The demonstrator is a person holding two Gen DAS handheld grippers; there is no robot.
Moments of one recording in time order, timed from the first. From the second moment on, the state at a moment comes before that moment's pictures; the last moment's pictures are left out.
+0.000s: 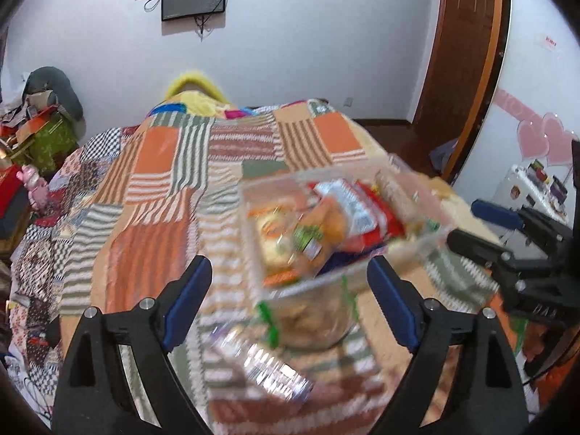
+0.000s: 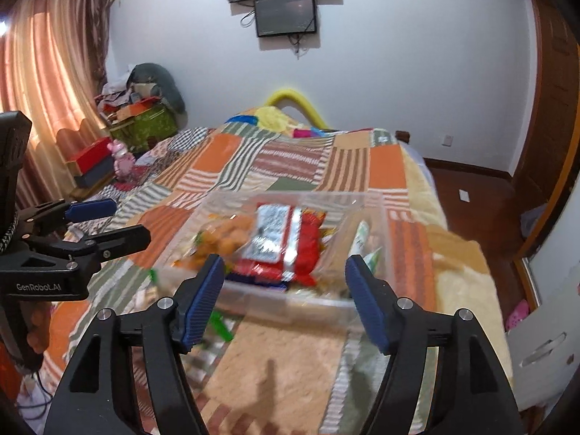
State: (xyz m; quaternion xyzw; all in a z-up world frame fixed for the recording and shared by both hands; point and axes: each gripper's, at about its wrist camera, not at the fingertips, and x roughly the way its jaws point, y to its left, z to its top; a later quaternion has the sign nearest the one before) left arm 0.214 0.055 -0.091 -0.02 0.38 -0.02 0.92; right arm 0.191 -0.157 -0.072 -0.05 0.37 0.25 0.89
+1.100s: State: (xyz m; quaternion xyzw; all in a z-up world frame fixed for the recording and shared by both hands) left arm 0.198 0.121 -0.234 -0.08 0.48 0.00 0.88; right arm 0.192 -0.057 -0.161 -0.08 0.46 0.31 0.83
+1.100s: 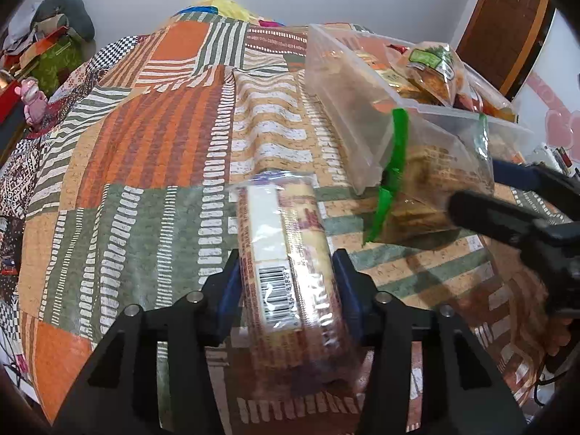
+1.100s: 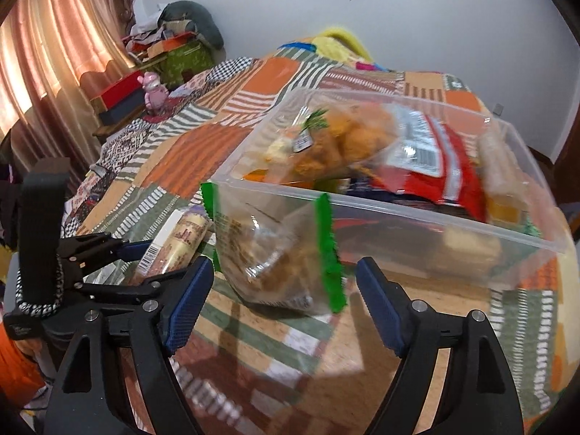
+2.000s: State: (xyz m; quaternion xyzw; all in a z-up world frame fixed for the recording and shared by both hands) left arm 0.159 0.092 -0.159 -0.06 0.41 0.00 0.91; right arm 0.176 -0.091 -0.145 -0.04 0.46 0.31 0.83
